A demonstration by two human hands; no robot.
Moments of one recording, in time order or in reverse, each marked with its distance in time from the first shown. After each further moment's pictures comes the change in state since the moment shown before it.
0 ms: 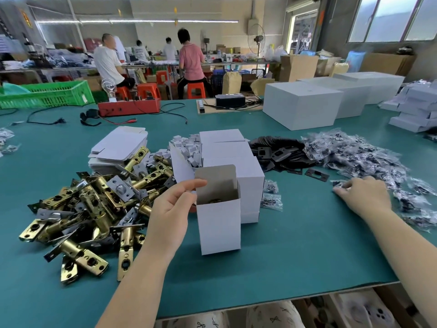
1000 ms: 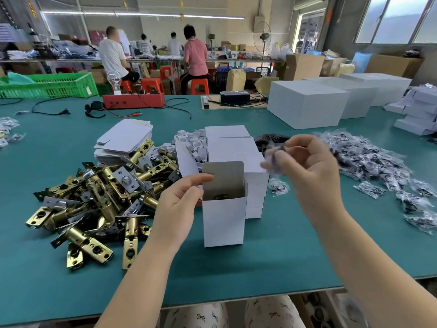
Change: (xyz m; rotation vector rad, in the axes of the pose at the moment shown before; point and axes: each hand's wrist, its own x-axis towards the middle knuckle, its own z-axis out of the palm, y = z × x) left_hand -0.004 0.002 -0.001 -0.006 -0.017 0.039; right_hand -0.141 -0.136 -0.101 1.753 -0.014 -0.565
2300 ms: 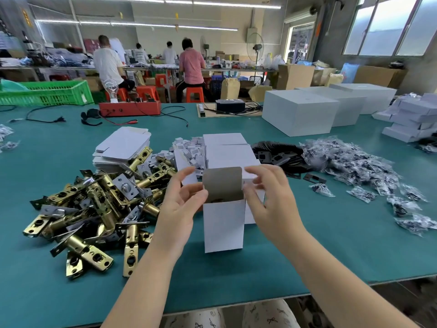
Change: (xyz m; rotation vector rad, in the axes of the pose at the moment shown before) left_hand 0.003 -0.012 -0.004 -0.237 -0.091 -0.027; right_hand -0.030 0.024 0.028 -0.697 -0.109 -0.247
